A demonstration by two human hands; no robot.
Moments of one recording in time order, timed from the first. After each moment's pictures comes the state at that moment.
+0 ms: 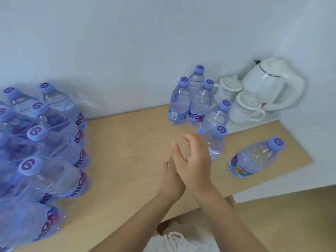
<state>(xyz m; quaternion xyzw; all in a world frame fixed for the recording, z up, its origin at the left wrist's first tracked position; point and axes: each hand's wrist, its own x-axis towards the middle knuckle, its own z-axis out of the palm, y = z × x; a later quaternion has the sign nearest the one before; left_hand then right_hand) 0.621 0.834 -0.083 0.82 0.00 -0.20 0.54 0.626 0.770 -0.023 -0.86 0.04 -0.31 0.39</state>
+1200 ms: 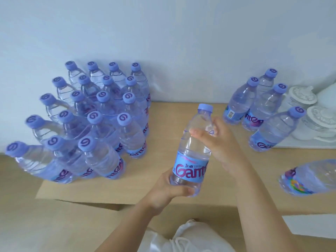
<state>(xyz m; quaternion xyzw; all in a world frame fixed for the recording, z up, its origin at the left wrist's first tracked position) 0.541 0.970 -0.053 0.61 0.02 -0.23 0.76 0.631 0.824 0.022 -0.73 -0.03 0.11 0.67</state>
